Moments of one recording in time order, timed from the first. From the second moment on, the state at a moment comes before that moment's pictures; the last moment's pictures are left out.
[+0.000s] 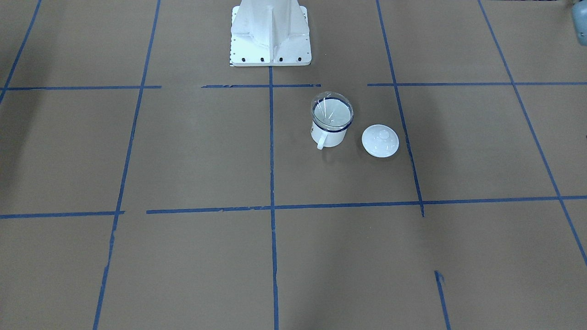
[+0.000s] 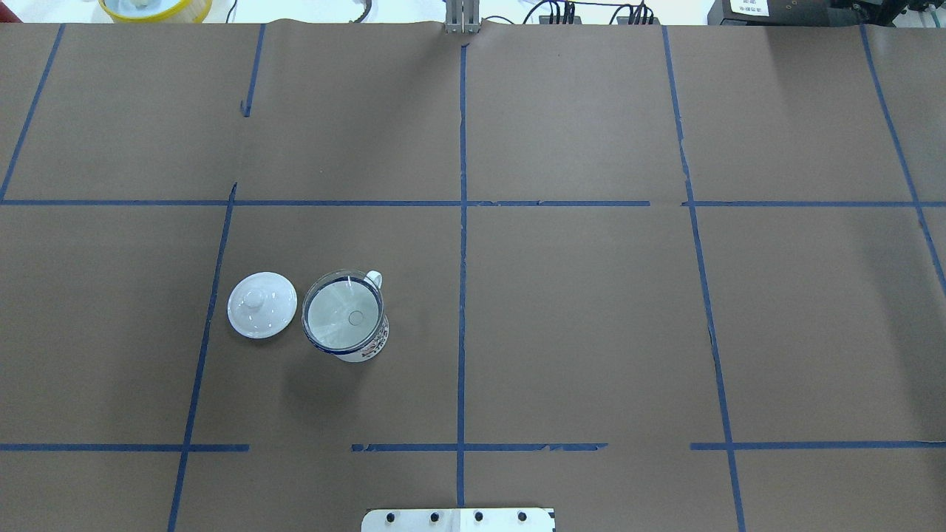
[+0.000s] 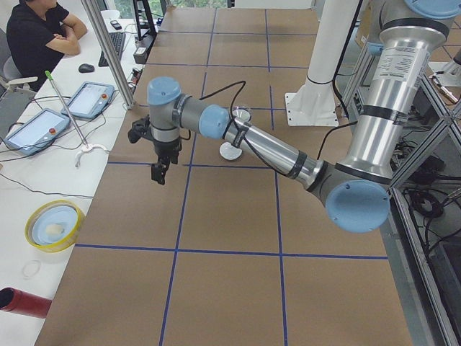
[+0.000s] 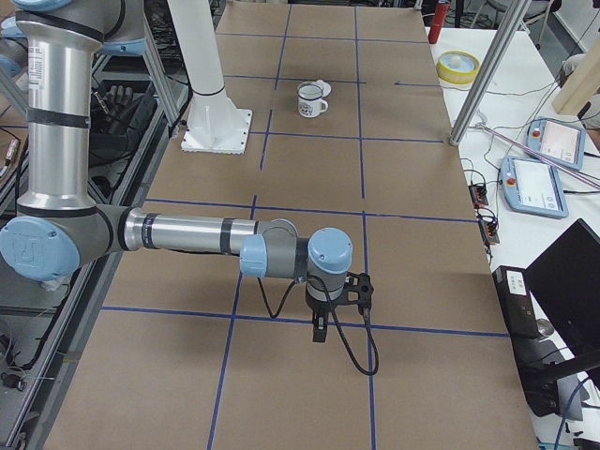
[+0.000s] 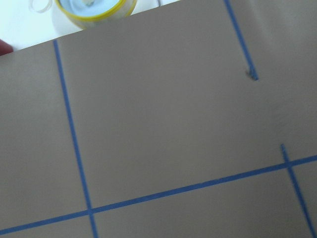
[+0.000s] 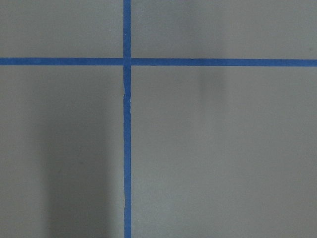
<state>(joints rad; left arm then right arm) -1.50 -1.74 -1.77 -1.44 -2.27 0.05 1.57 -1.68 1.66 -1.57 2.29 0.01</state>
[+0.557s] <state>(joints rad) -1.59 -1.59 -1.69 -1.50 -2.29 0.11 1.57 -1.68 1.66 -1.57 2.29 0.01</state>
